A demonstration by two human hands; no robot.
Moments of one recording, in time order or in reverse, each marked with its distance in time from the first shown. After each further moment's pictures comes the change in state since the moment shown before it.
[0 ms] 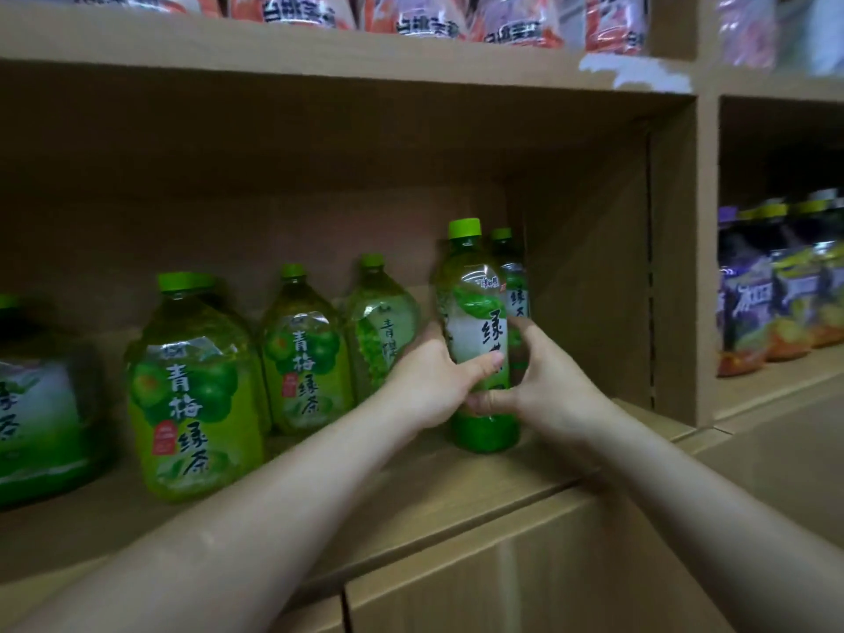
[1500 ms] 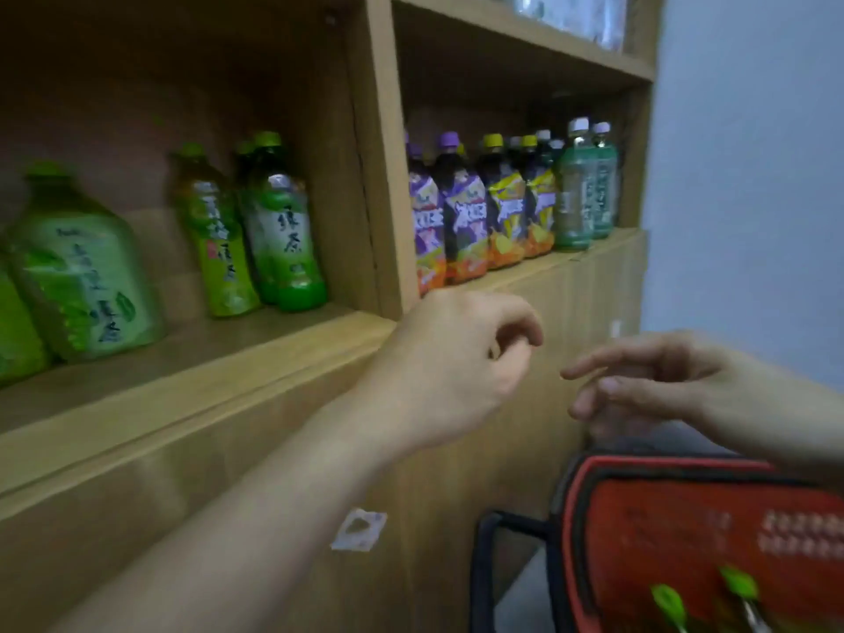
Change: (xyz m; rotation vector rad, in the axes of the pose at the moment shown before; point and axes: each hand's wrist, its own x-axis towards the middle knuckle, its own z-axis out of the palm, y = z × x) left_hand -0.109 0.137 0.165 0.035 -0.213 0.817; right_hand -0.223 0.074 -0.239 0.025 -0.120 0.232
